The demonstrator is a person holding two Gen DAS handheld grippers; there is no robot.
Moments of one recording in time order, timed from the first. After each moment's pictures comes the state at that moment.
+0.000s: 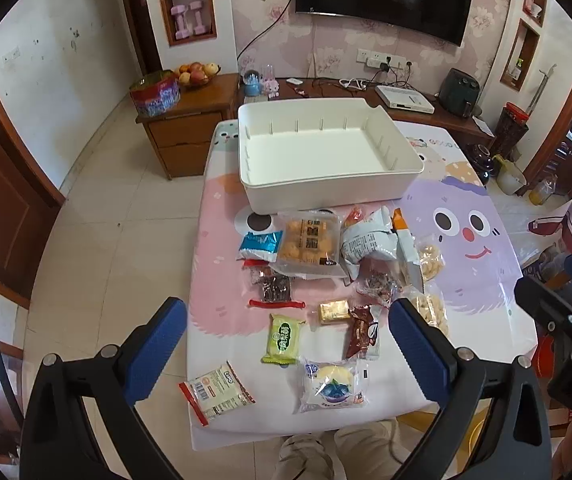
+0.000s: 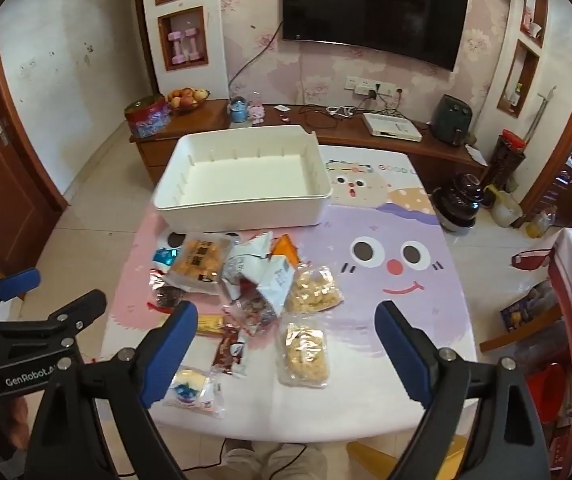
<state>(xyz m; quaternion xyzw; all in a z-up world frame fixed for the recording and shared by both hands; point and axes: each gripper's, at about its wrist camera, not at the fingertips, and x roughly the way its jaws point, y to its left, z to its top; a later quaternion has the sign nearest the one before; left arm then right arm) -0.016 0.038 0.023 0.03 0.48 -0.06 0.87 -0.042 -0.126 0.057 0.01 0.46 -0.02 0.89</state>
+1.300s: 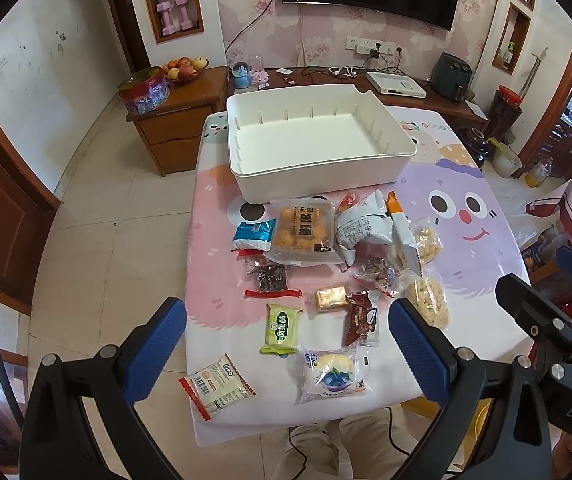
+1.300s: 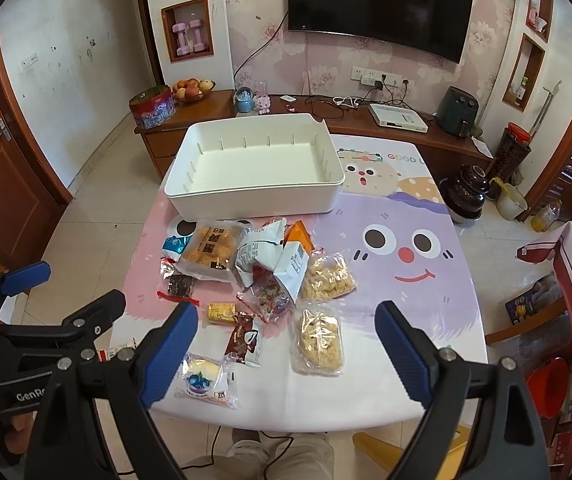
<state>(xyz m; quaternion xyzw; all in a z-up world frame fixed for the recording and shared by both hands) -0.021 0.033 0.015 0.04 0.50 -0.07 0.86 -0.050 -0.109 0.042 0.01 0.47 -0.02 0.88</state>
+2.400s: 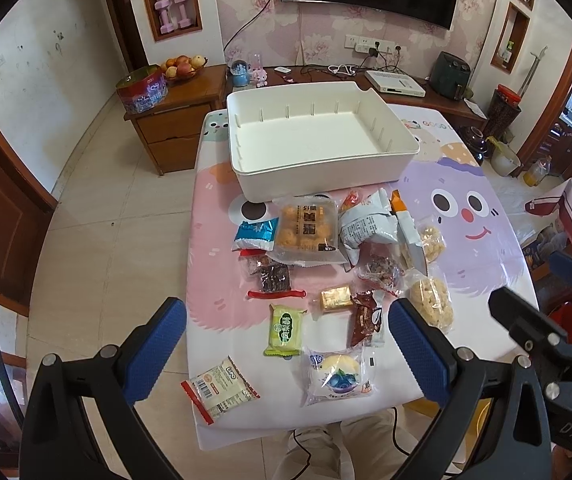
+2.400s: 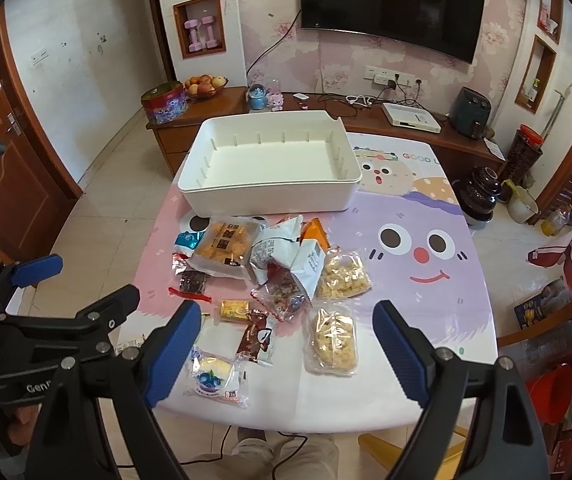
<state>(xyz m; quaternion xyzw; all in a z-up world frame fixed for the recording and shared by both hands) -0.016 0.037 0.011 0.04 0.50 -0.07 0.86 -0.044 -0.093 0.031 0.01 0.48 0.00 0.88</state>
